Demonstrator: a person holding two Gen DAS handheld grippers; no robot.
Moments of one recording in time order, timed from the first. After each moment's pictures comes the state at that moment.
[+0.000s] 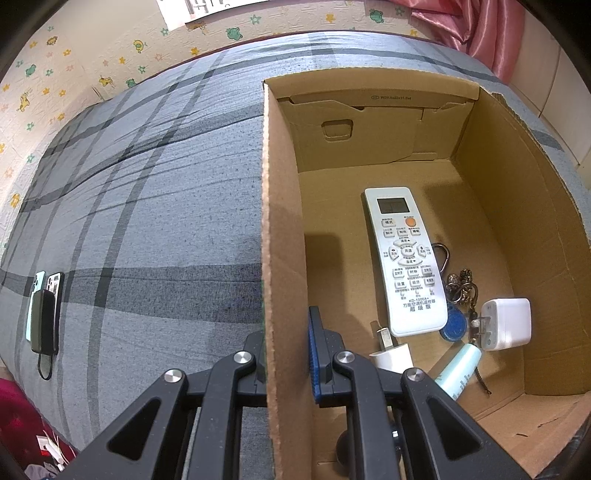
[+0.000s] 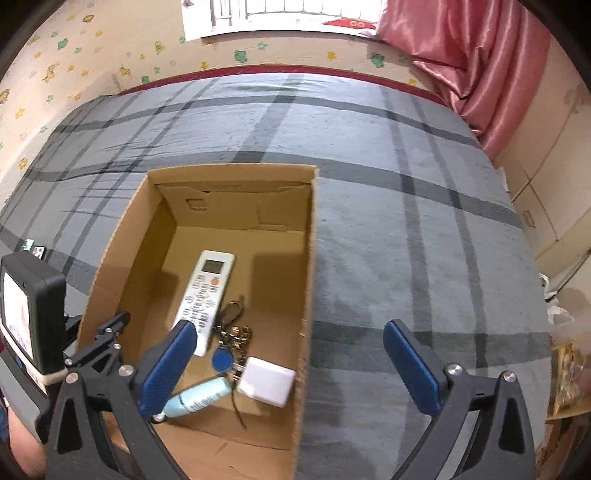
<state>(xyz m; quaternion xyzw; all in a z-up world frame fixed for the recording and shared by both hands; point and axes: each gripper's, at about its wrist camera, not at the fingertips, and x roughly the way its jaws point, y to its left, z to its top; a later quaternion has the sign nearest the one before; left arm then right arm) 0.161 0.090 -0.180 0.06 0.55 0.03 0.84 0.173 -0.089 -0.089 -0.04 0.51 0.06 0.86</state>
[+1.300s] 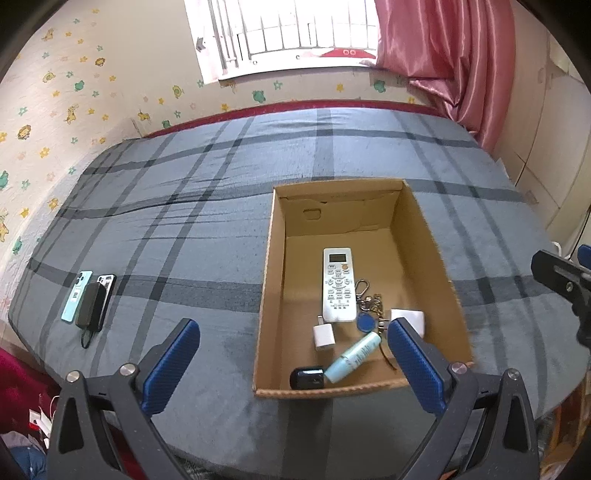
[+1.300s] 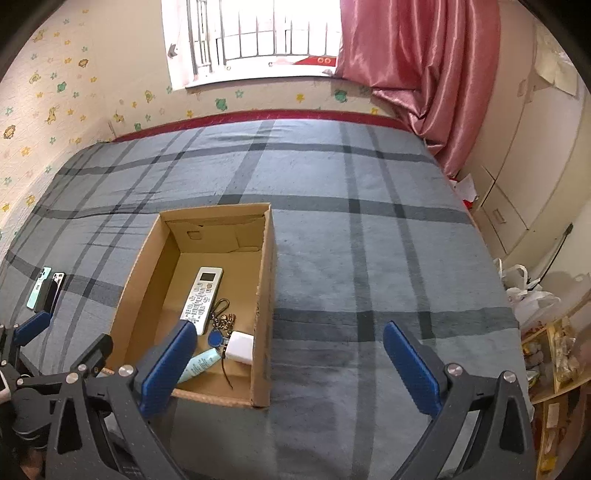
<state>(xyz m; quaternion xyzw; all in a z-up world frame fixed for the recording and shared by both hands) 0.050 0.043 -0.033 0.03 0.45 0.06 0.89 0.074 -0.149 -0.001 -0.01 0.44 0.03 0.90</state>
